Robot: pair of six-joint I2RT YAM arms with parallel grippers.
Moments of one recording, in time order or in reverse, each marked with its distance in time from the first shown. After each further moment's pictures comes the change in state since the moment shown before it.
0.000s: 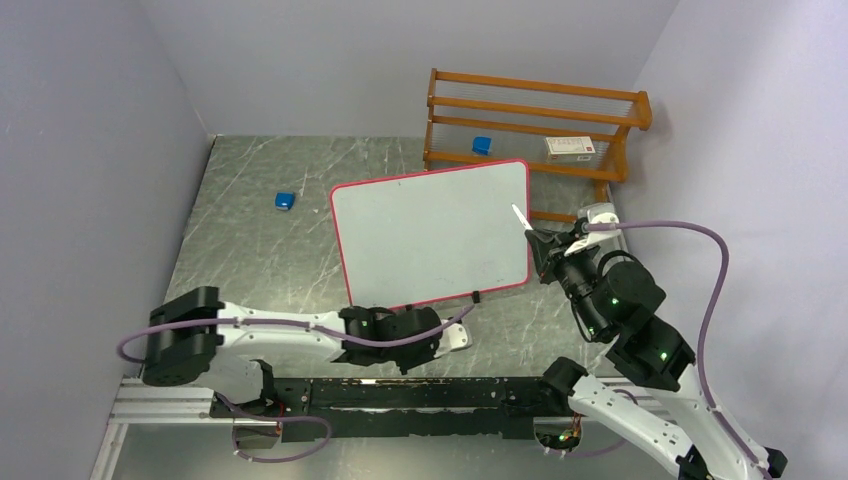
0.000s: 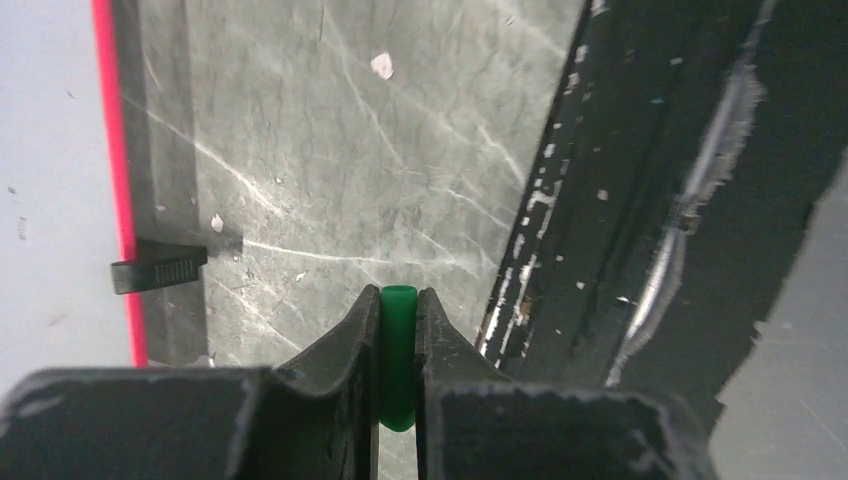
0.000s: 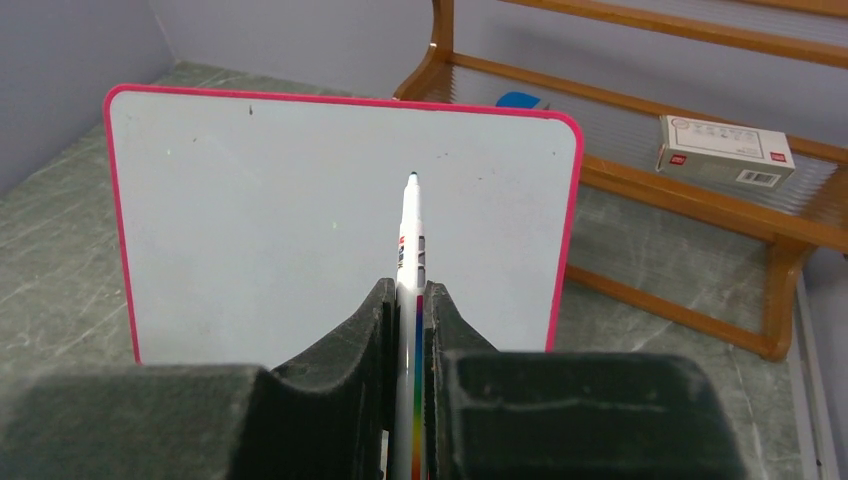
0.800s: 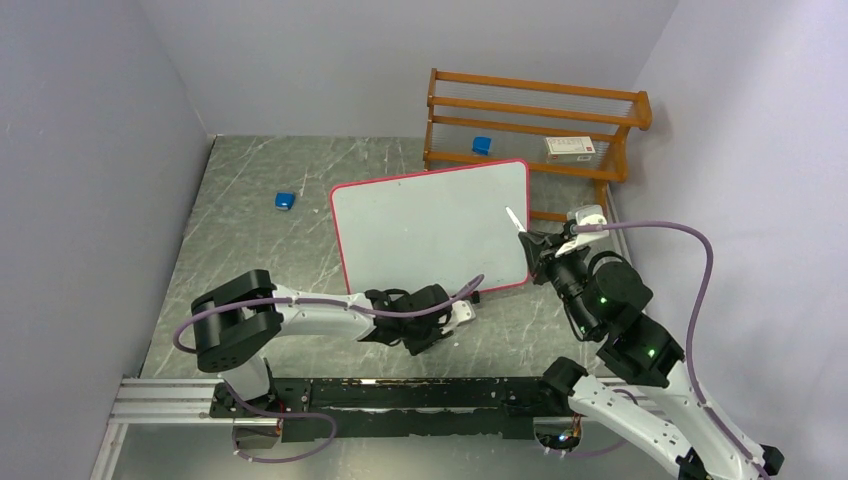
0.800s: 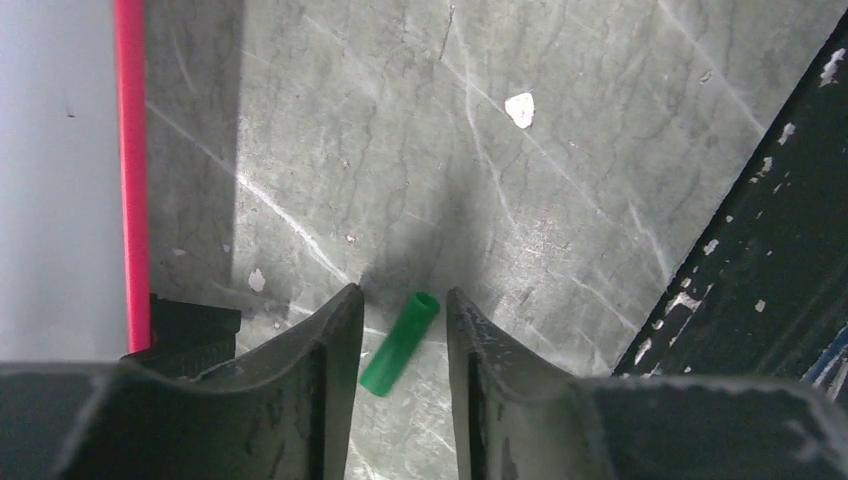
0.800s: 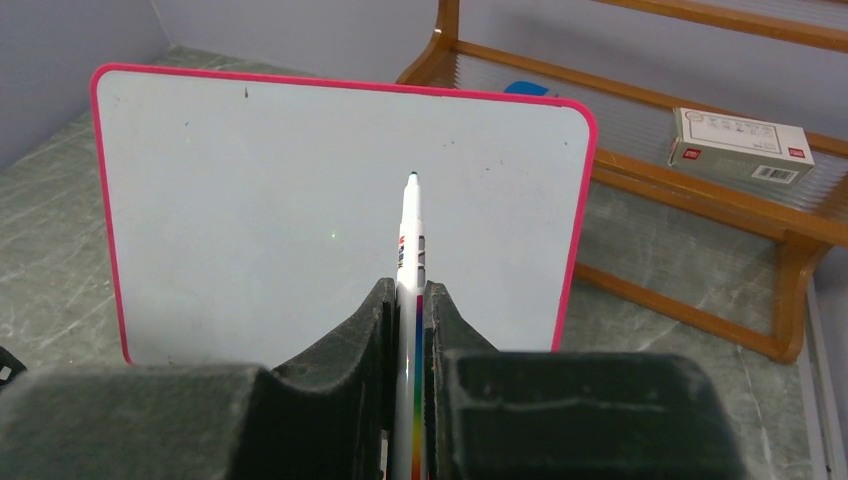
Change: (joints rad) left arm 0.151 0.261 0.054 0.087 0.045 -0.026; right arm 0.000 -0.011 -0.062 0.048 -0.005 -0.013
